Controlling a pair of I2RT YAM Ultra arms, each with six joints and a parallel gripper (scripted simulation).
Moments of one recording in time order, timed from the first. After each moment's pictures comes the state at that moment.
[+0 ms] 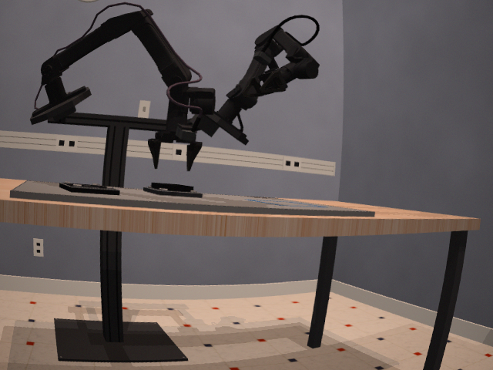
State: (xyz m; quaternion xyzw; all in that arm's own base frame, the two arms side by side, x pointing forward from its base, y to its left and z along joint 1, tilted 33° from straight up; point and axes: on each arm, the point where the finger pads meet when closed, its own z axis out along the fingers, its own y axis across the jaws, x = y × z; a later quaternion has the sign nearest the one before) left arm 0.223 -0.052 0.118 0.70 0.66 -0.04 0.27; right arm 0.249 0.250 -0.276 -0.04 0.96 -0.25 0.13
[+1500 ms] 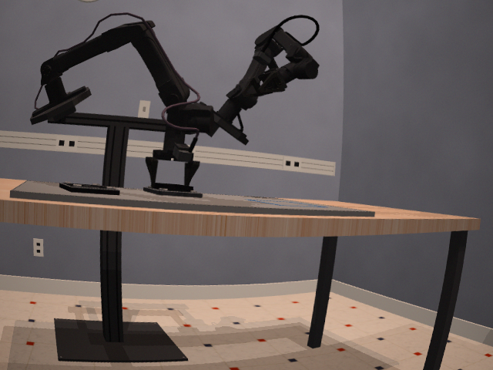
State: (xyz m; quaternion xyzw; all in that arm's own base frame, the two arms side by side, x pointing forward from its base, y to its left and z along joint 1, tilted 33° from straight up) left arm 0.220 -0.053 0.118 0.70 0.66 -0.04 0.27; right arm 0.262 0.223 -0.316 -0.03 0.96 -0.25 0.12
